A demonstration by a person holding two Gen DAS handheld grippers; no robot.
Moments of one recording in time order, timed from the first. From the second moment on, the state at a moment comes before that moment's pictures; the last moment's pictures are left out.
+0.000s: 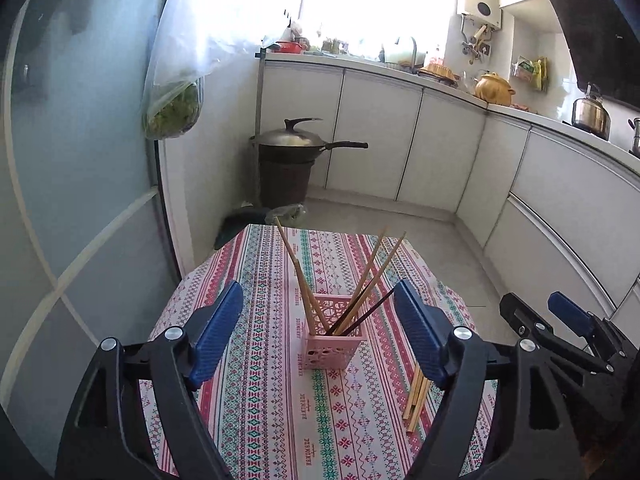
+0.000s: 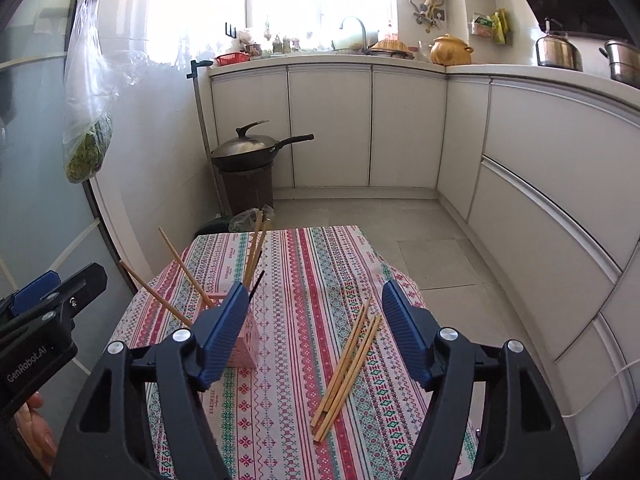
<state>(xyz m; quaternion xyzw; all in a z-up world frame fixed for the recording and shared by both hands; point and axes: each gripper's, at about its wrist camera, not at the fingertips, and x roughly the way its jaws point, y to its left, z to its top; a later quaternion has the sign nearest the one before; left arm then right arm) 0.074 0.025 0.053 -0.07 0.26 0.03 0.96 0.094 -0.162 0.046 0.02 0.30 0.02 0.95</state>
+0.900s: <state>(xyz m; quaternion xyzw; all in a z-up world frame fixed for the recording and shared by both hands) 0.109 -0.024 -0.061 -0.03 0.45 -0.03 0.89 0.105 -0.281 -0.020 0.18 0.40 -0.12 0.89</state>
